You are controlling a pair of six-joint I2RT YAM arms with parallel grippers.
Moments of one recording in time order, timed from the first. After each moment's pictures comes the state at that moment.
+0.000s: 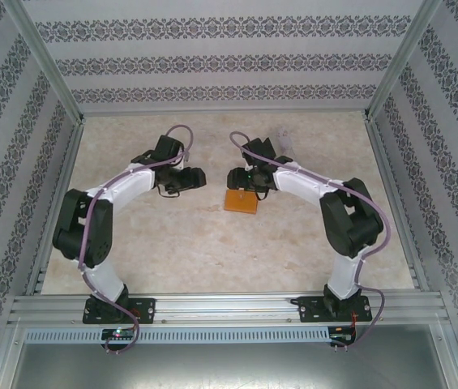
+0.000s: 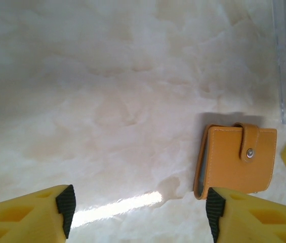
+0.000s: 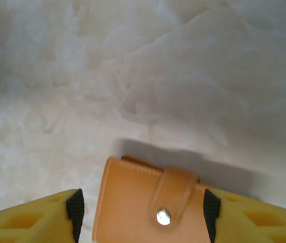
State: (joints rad) left arm -0.31 1.72 1.18 -0.51 0.29 -0.51; right arm 0.53 1.88 1.30 -0.46 -0.11 0.56
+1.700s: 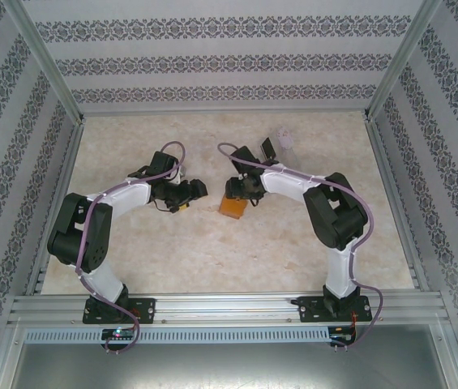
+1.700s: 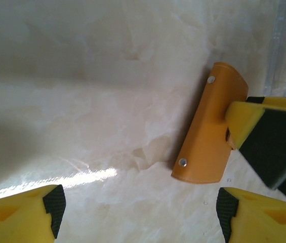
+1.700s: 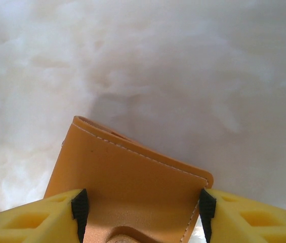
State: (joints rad) left arm -0.29 1.69 0.99 -0.36 0.49 -0.69; right arm 0.60 1.98 1.34 -0.52 -0.02 0.51
